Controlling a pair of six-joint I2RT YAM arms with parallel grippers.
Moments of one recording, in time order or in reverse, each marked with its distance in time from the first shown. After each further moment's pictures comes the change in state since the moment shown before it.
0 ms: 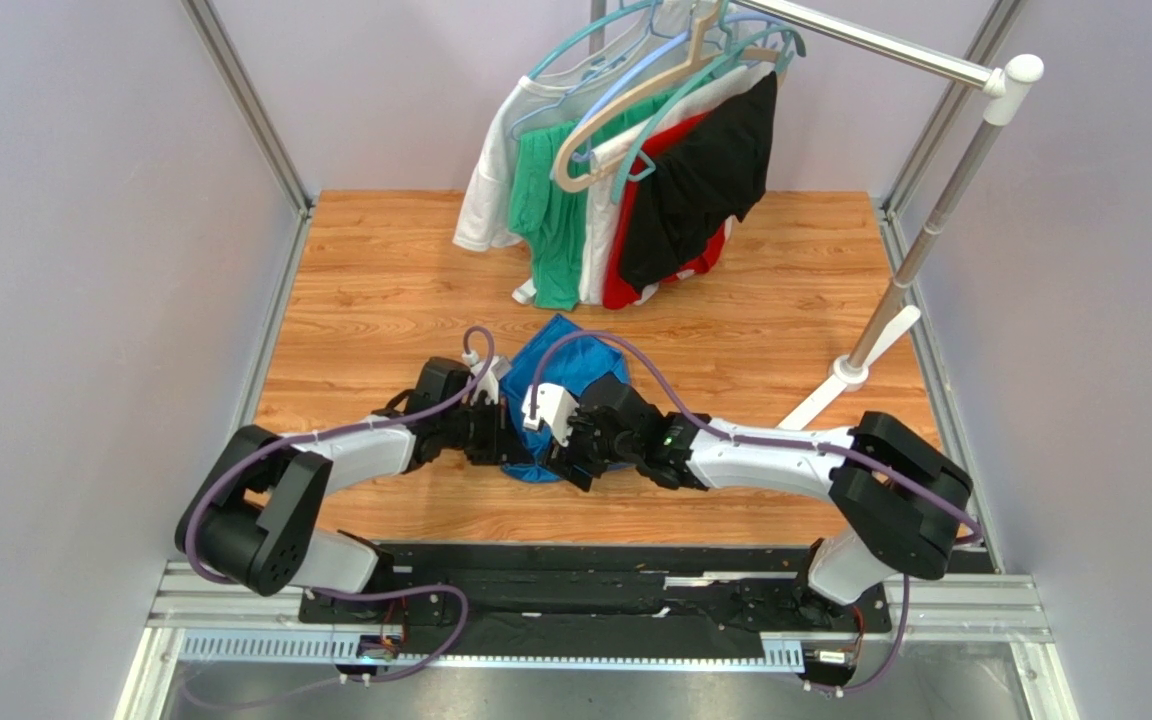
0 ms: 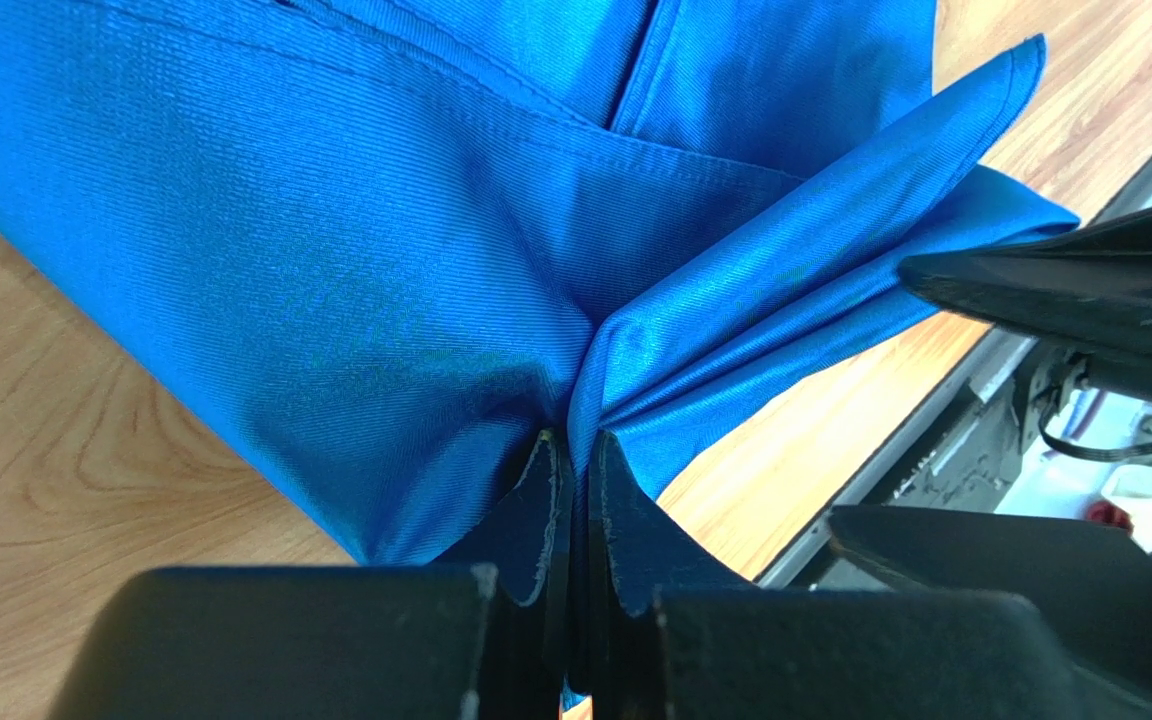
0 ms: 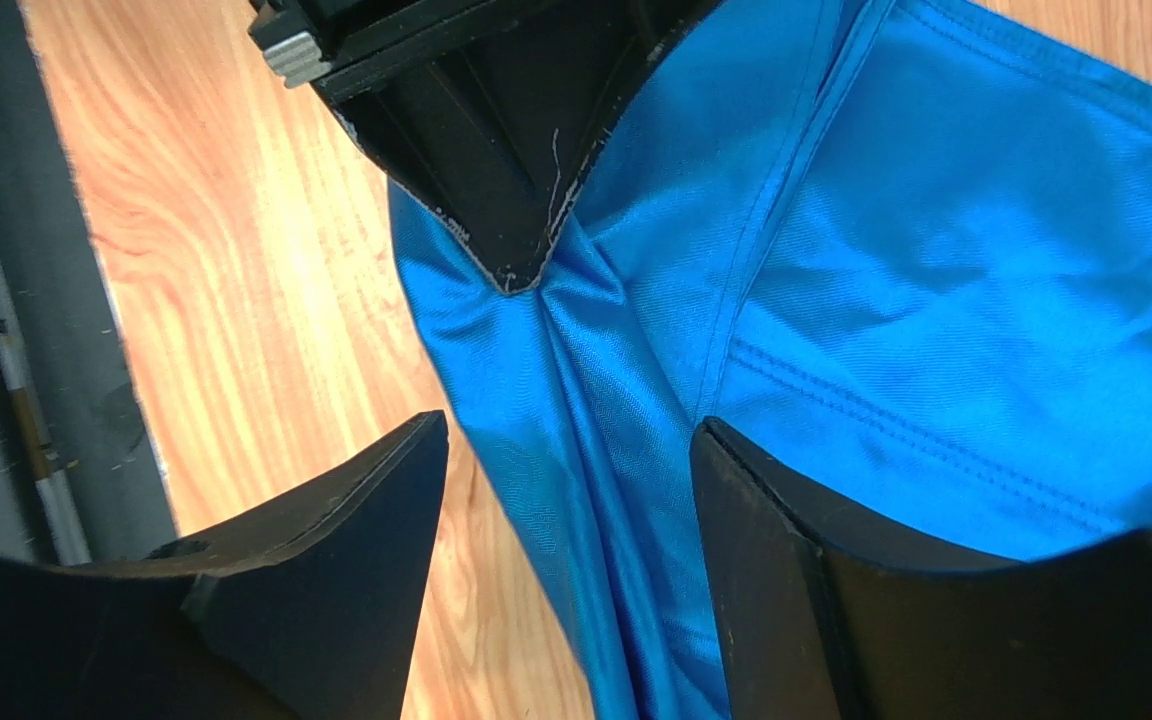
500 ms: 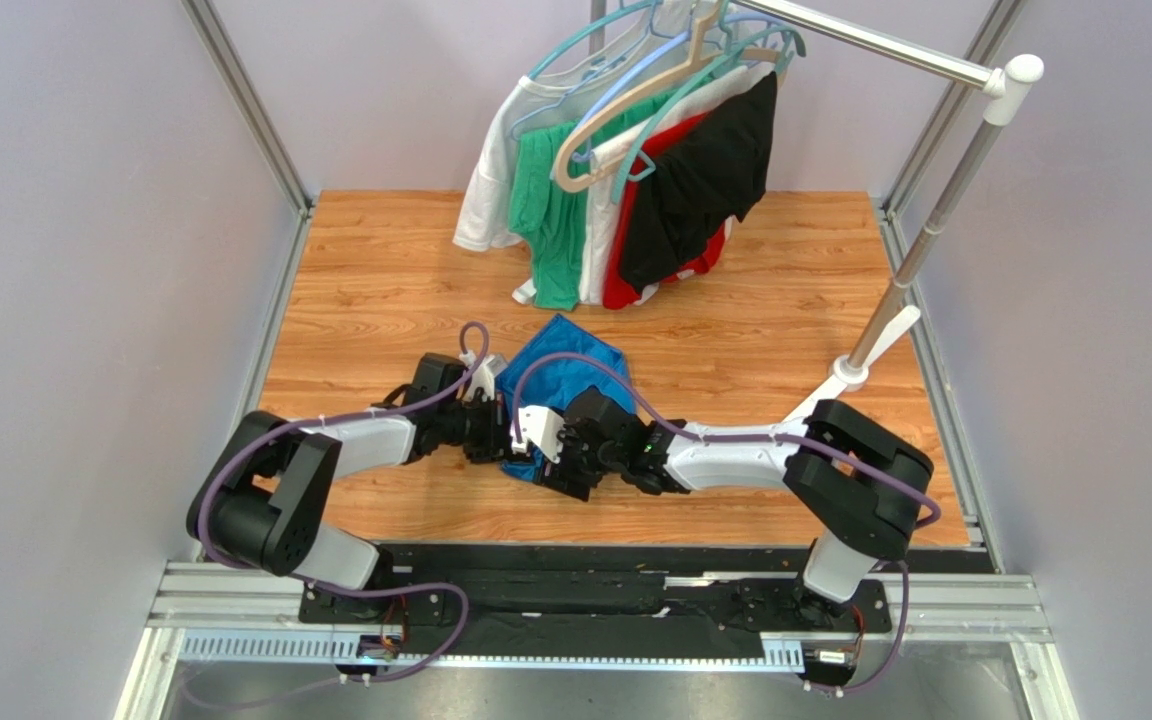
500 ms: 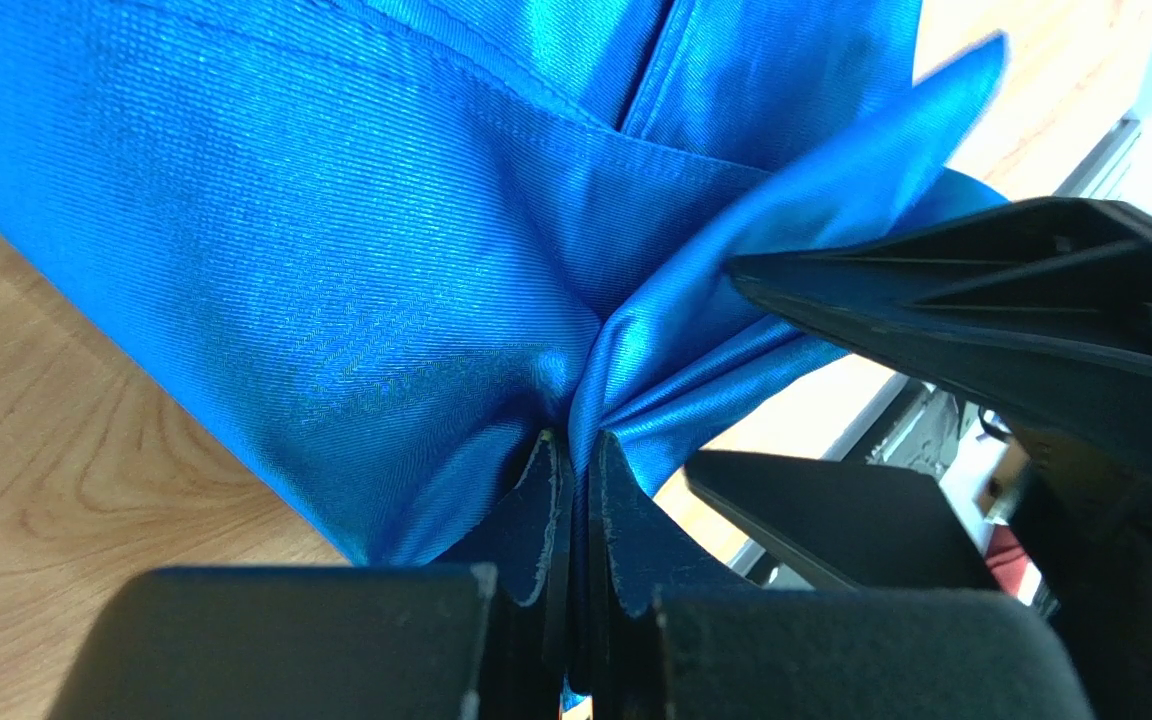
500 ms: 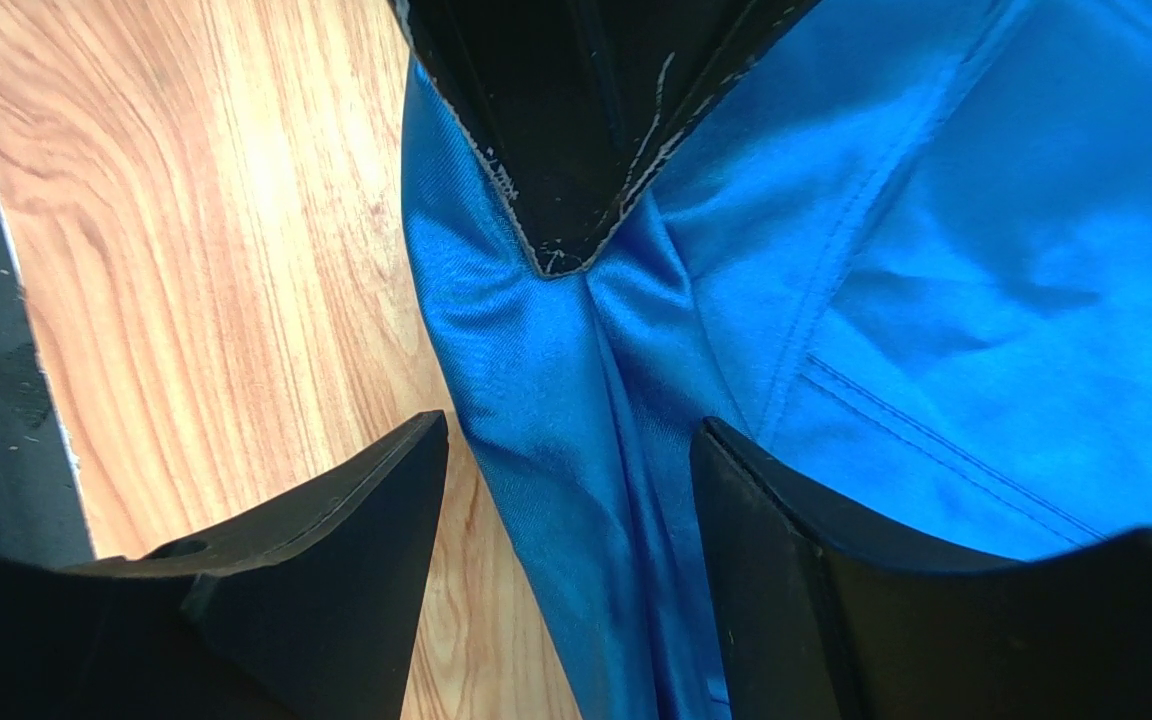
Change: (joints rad) left arm 0.050 0.066 0.023 -0.003 0.097 -0.024; right arm 0.028 0.128 0.005 0.046 0.015 -0.103
